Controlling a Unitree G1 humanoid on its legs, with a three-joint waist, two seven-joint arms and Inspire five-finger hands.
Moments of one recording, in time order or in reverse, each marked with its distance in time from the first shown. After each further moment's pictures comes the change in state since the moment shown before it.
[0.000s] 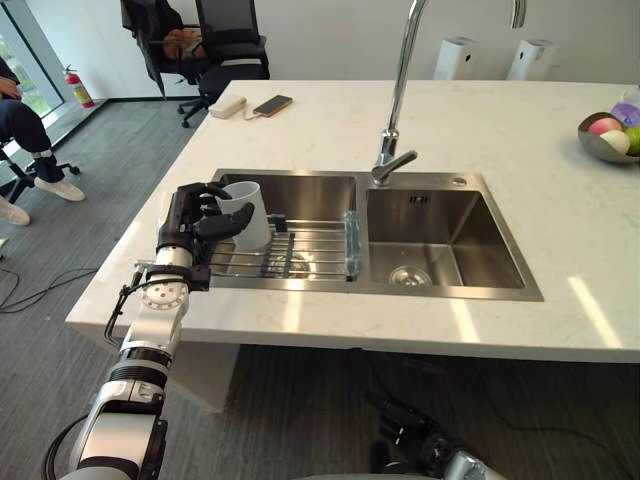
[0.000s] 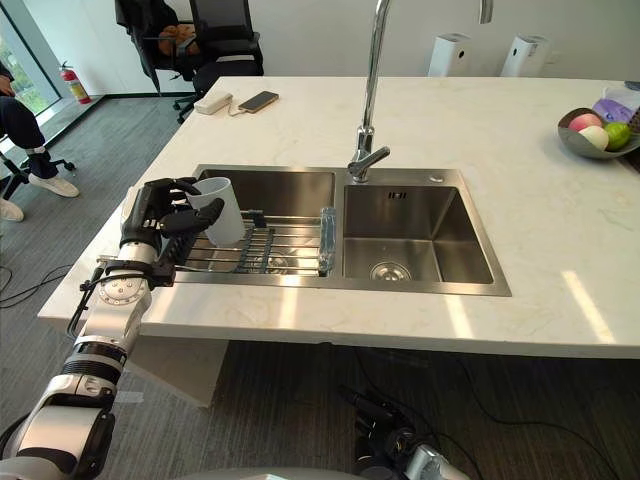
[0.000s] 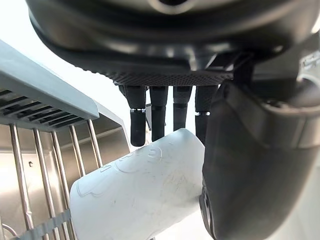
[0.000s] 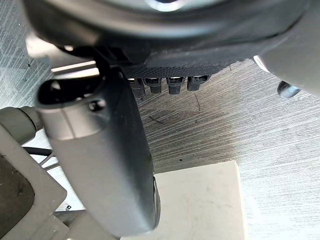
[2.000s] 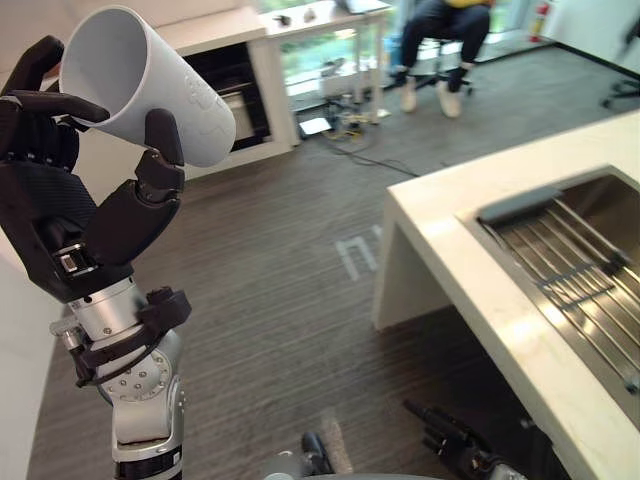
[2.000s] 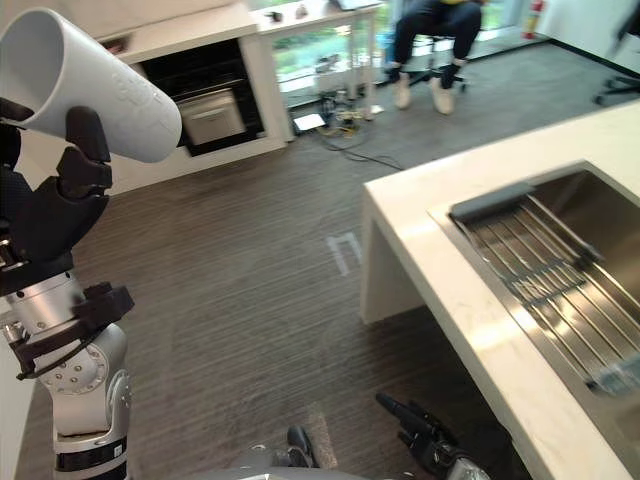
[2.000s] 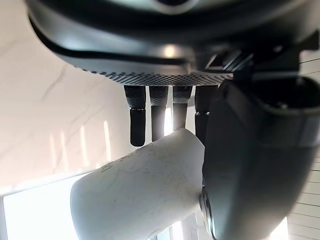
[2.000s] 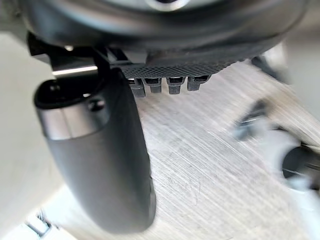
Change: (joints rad) left arm 0.426 -0.277 0.173 -1.013 0.199 -0.232 0.261; right arm 0.001 -0.104 -0.129 0.057 -0.037 -0.064 -0.014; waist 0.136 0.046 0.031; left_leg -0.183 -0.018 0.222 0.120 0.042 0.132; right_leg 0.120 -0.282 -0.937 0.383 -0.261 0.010
